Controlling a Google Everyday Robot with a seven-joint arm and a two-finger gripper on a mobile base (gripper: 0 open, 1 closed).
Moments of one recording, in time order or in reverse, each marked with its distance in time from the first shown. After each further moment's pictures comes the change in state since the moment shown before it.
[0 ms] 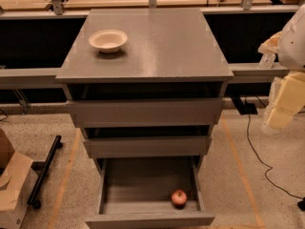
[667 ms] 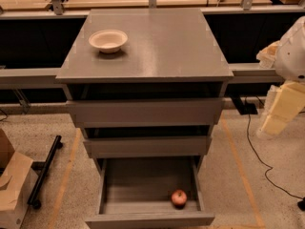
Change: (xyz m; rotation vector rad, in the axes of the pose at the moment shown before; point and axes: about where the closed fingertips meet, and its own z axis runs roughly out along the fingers) arm 0.004 0.001 0.018 0.004 -0.030 0.015
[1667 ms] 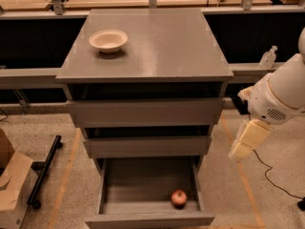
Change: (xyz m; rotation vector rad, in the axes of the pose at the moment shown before) arm 0.016 0.012 0.113 -0.075 -0.083 0.116
